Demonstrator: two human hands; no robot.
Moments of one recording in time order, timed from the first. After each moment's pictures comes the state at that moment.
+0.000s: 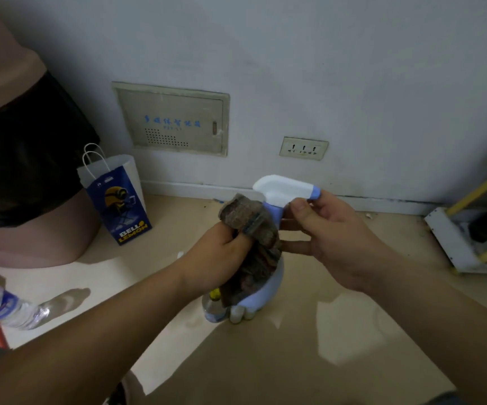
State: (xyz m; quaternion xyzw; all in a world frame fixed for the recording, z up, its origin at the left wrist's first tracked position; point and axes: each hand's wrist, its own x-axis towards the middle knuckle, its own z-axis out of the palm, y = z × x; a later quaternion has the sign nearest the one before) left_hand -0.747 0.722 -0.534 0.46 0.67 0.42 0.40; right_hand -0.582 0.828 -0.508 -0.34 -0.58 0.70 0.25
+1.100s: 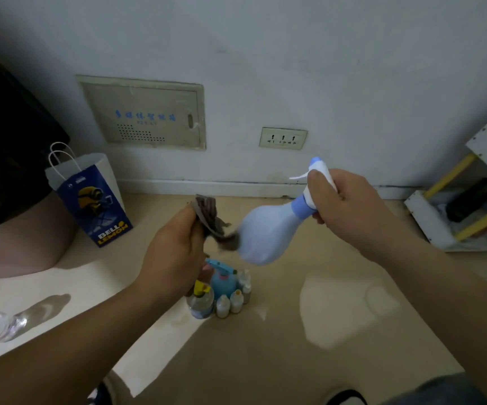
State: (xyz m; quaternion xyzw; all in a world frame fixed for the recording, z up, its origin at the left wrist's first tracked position) left_hand -0.752 0.720 -0.574 0.48 0.74 0.45 0.16; right_hand -0.541 0.863 -0.491 -0.47 -0.79 0.31 0.26
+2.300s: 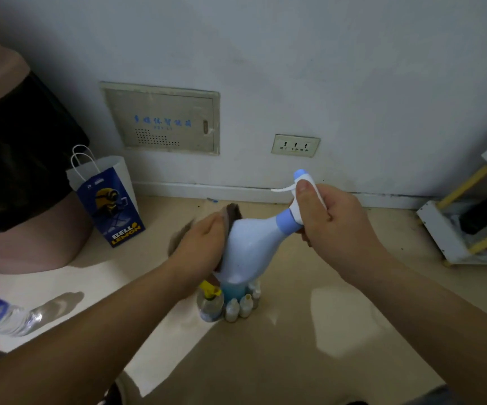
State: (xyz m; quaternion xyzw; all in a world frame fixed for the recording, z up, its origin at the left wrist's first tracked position) left_hand -0.752 0.732 -0.561 0.41 0.73 0.43 0.35; right_hand -0.573 0.829 -0.505 -0.42 -0.77 0.36 0.33
